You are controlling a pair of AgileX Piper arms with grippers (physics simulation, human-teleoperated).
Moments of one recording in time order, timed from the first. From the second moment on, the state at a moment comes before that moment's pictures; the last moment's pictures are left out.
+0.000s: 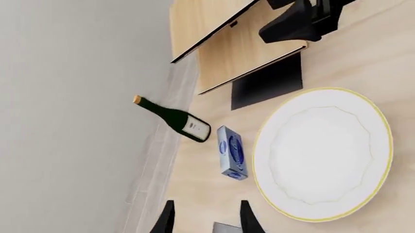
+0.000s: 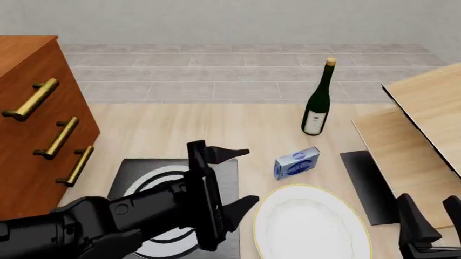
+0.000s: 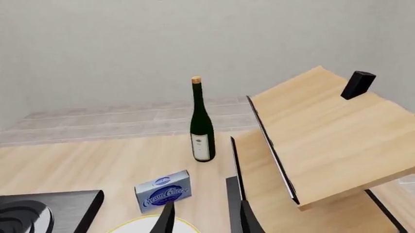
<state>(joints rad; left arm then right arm) -0.97 1.28 -0.65 -0.30 0.88 0.00 0.01 0.00 -0.01 0.08</state>
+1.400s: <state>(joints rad) -1.27 1.53 -0.73 -0.26 0.82 -0.01 0.00 0.00 -0.01 0.12</state>
